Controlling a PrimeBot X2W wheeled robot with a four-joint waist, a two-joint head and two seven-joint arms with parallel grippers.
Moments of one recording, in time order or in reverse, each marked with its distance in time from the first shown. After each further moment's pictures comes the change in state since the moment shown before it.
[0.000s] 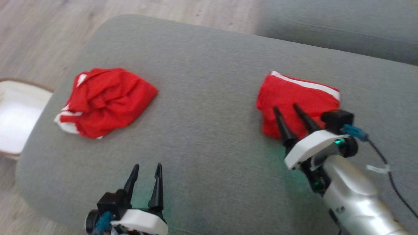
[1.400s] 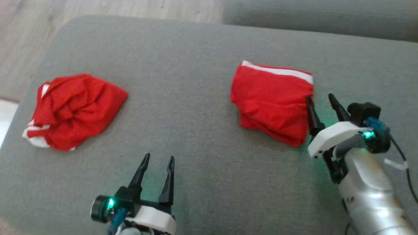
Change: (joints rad) left arm 0.000 0.001 -0.029 -0.084 0.163 0.033 0.000; right arm 0.012 0.062 -0.439 0.038 -0.413 0.000 0.013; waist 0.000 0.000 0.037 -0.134
